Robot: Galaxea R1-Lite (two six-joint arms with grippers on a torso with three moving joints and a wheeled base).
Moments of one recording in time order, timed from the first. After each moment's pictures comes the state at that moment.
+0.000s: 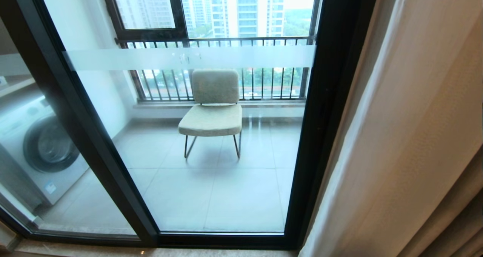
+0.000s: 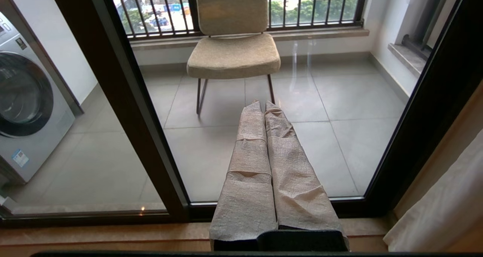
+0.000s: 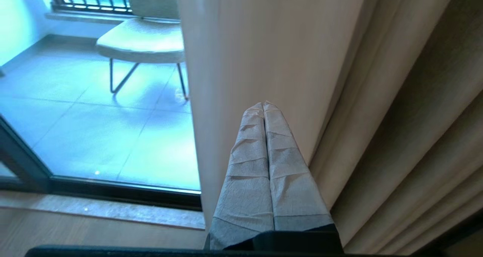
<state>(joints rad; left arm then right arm) 0.00 0.00 0.00 0.00 -0.03 0.04 -0.03 0.26 -0.05 -0.19 0.10 -0.06</state>
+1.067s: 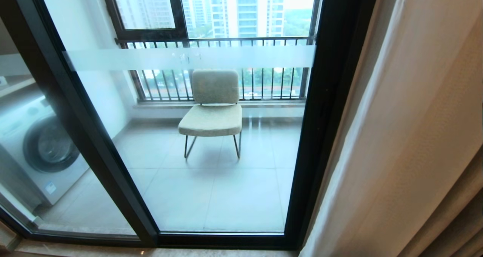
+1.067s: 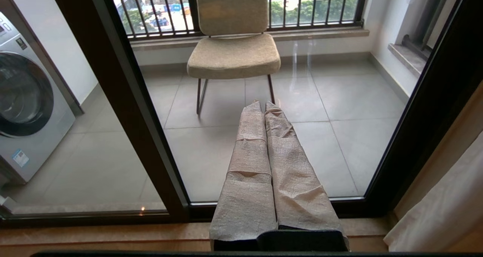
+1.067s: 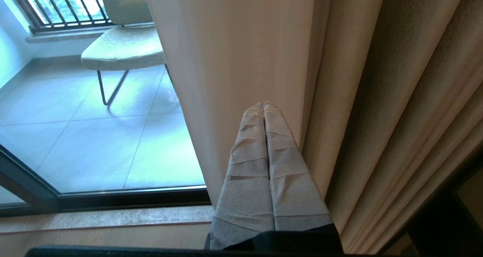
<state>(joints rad) 0.00 0.00 0.00 0.00 -0.03 0.04 0.00 0.00 -0.03 0.07 -0.05 0.07</state>
